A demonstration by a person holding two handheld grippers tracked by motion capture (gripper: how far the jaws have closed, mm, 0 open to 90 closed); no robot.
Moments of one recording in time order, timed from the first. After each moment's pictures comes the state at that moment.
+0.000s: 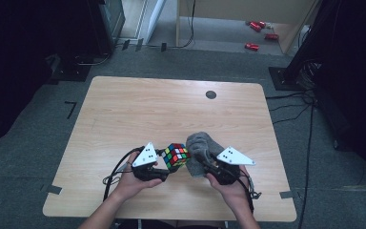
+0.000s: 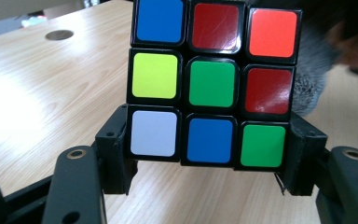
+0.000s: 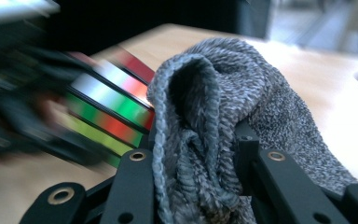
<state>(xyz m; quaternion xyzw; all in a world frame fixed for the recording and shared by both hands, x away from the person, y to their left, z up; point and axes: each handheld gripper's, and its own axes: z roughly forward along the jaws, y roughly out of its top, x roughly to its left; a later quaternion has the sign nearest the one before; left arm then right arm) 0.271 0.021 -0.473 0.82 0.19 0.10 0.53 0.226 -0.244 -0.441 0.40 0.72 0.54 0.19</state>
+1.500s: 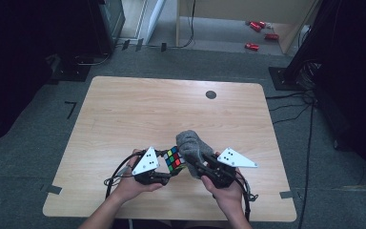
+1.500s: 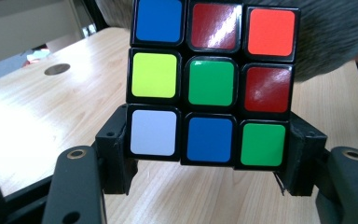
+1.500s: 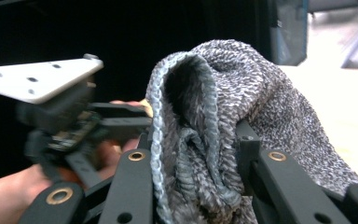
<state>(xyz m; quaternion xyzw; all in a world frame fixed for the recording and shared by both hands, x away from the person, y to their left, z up) 0.260 0.021 -0.463 0.81 0.15 0.13 0.55 0.218 -0.234 -0.427 0.39 0.67 0.62 0.13</state>
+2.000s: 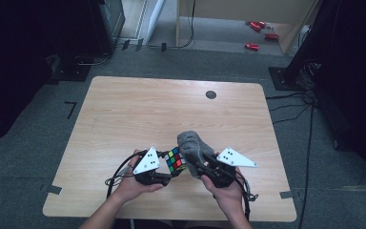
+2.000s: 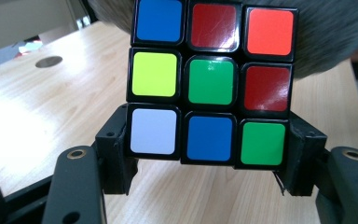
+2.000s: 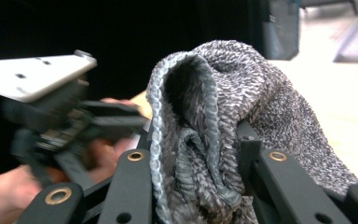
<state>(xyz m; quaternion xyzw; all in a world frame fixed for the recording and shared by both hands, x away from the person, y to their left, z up) 0.260 0.020 -0.462 0.82 0.15 0.12 0.54 0.219 -0.234 -0.428 0.40 0.67 0.61 0.13</state>
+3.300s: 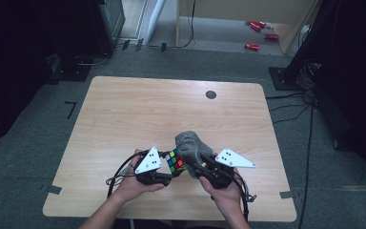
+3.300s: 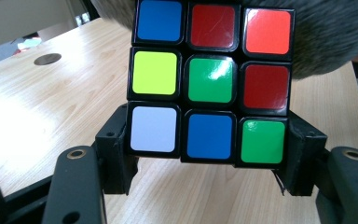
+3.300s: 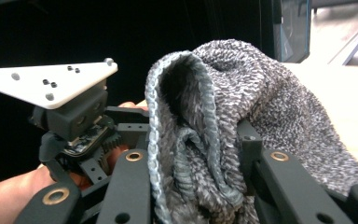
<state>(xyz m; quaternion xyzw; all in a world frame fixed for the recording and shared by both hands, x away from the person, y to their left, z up) 0.259 0.016 -0.463 0.82 0.15 0.12 0.54 0.213 -0.224 -0.422 0.39 0.67 0.62 0.13</state>
